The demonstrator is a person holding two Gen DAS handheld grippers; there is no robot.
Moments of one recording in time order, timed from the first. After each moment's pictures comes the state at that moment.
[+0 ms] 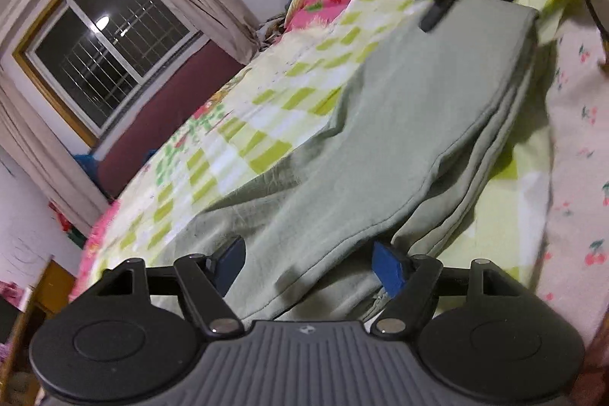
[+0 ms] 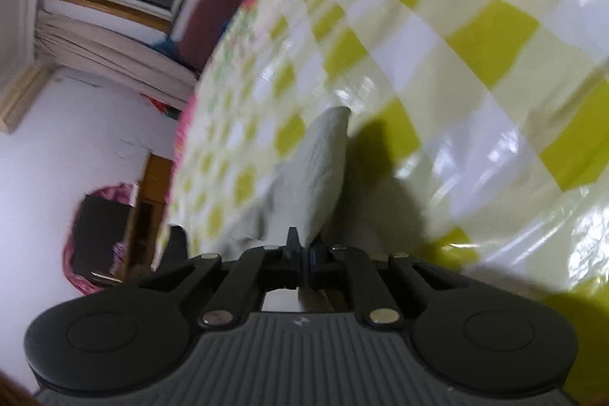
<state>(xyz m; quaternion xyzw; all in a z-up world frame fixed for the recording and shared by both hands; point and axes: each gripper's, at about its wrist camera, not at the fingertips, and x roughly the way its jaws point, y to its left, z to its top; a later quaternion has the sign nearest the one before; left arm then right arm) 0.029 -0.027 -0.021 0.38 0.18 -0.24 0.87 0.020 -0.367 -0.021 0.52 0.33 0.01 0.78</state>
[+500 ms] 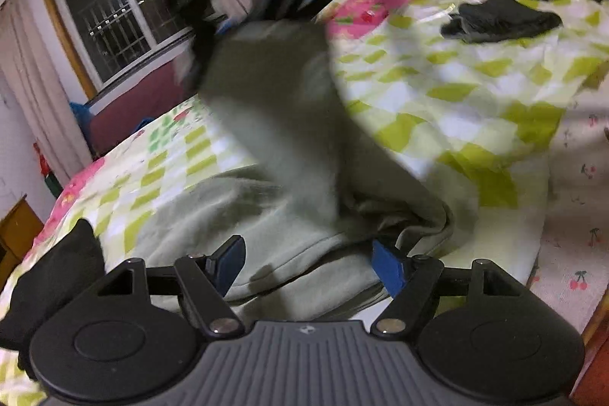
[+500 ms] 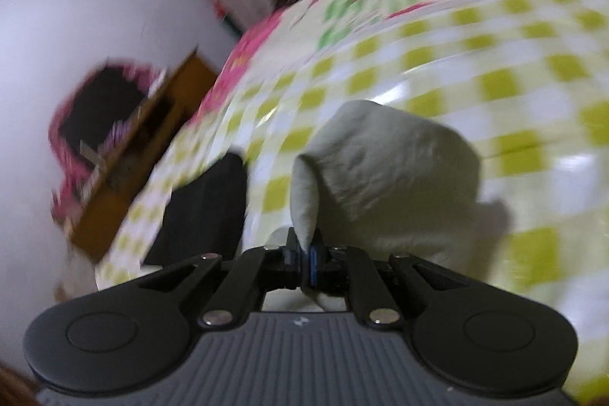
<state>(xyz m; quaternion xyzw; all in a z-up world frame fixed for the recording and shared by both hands) 0.031 0.006 -0.014 0.26 0.21 -0.25 0.91 0.160 -0.167 0.075 0.30 0.40 0.12 0.86</state>
